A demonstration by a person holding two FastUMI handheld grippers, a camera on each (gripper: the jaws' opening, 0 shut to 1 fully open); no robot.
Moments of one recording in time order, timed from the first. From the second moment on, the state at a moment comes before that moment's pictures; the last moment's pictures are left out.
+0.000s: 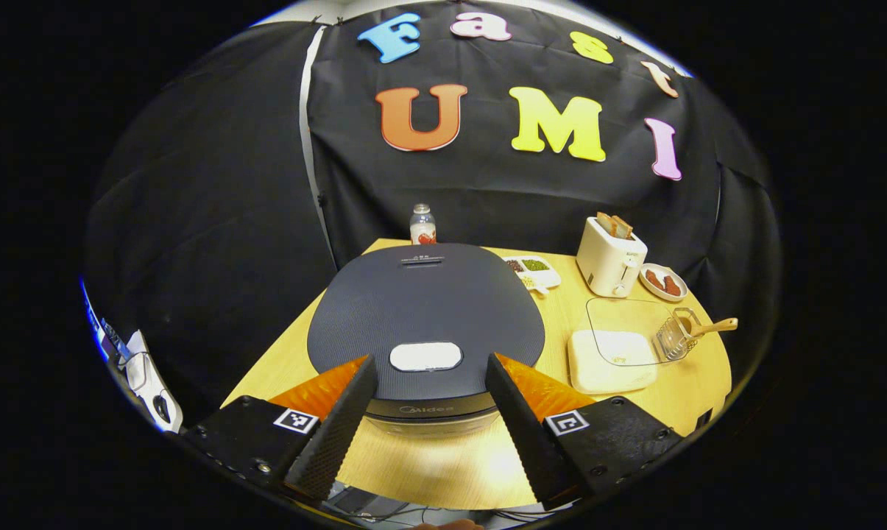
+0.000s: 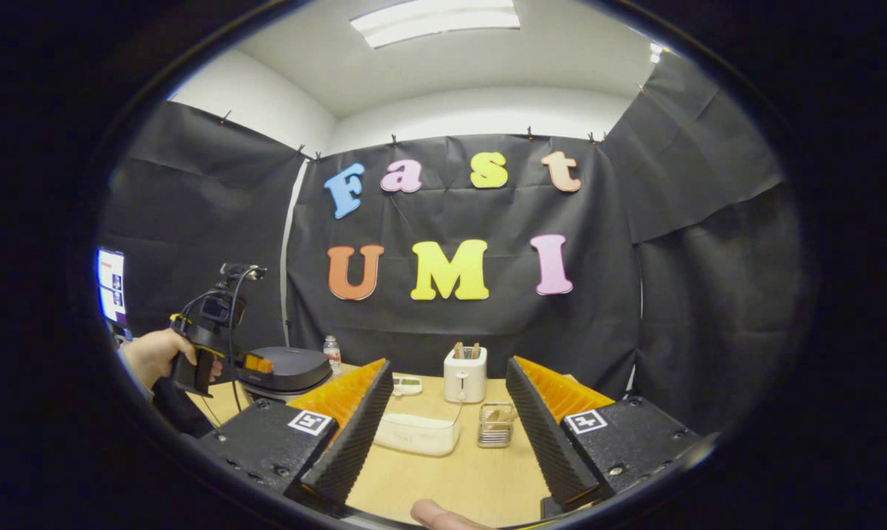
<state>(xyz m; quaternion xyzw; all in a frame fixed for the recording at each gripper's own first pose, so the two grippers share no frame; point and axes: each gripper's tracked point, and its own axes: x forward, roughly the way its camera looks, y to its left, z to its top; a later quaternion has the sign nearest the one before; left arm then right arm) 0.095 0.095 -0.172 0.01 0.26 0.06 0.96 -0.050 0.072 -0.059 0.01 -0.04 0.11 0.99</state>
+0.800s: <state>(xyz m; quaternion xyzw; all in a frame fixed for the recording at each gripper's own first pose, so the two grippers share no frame) 0.097 0.099 -0.177 0.02 0.07 0.05 1.00 -0.040 0.096 -0.080 -0.01 -0.02 0.11 0.99</state>
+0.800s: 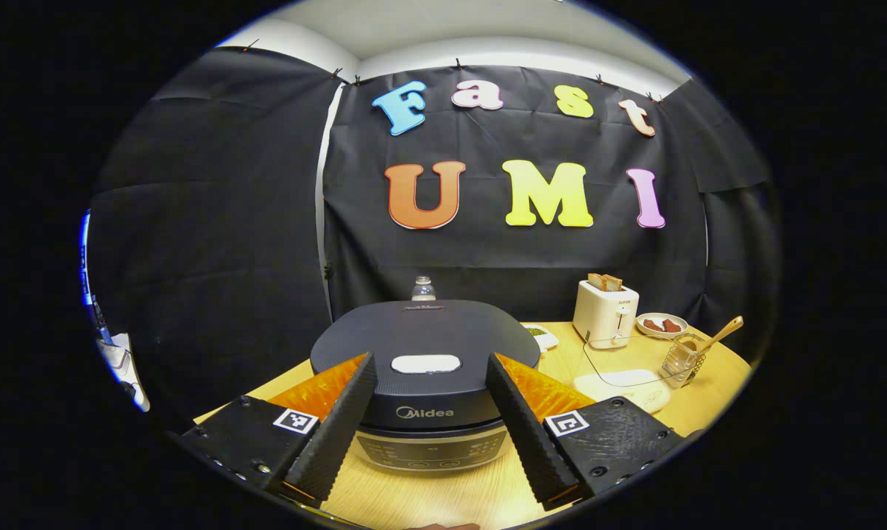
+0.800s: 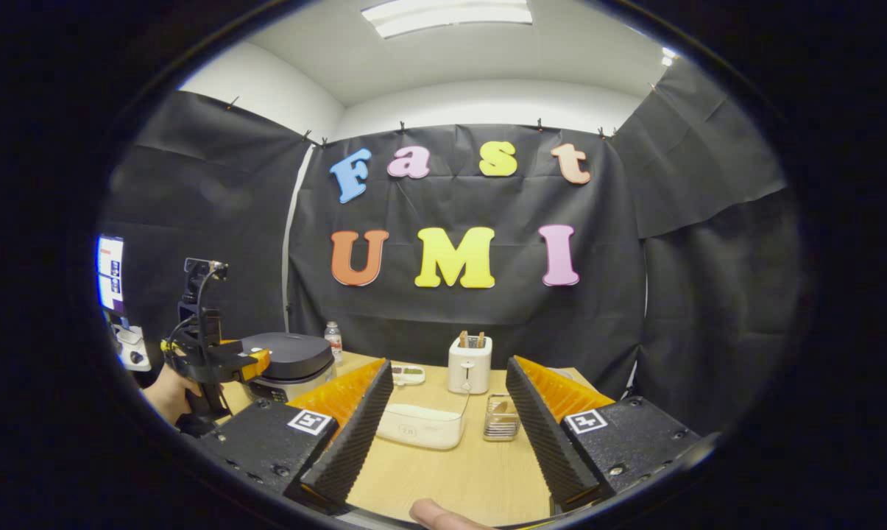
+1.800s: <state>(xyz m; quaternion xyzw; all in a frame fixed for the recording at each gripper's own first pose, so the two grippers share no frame) 0.052 0.056 -0.087 0.00 0.05 0.02 1.00 -0.035 0.070 -0.070 0.00 -0.02 0.07 1.00</state>
